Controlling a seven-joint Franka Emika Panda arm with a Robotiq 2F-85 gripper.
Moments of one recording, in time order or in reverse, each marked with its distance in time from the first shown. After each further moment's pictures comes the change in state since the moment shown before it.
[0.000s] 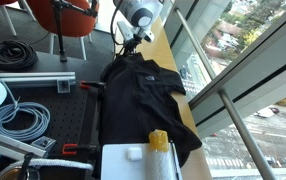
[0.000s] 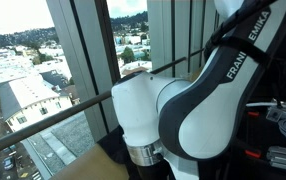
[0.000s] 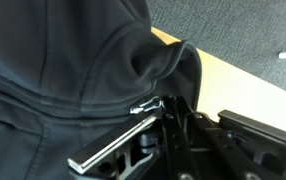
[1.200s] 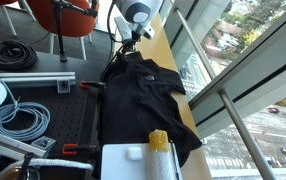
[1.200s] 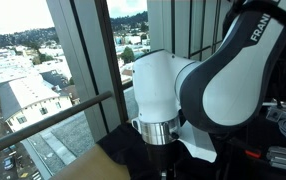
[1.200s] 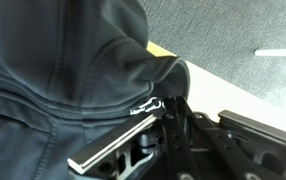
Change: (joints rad) arm -0.104 -0.141 0.081 -0.195 0.058 0.126 -0.116
